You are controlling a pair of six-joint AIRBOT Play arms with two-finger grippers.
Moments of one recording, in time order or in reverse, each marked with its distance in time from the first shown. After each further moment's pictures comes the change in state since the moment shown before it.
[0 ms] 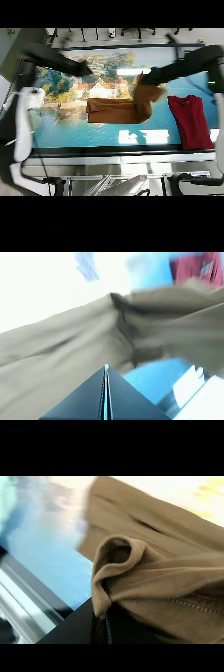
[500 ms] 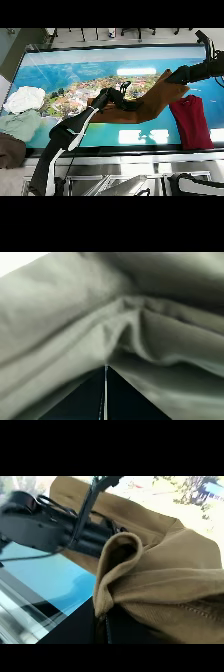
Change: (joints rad) left arm -0.488 -0.516 -0.001 0.042 -0.359 -0.054; right arm -0.324 0.081 -0.003 0.000 -0.206 -0.128
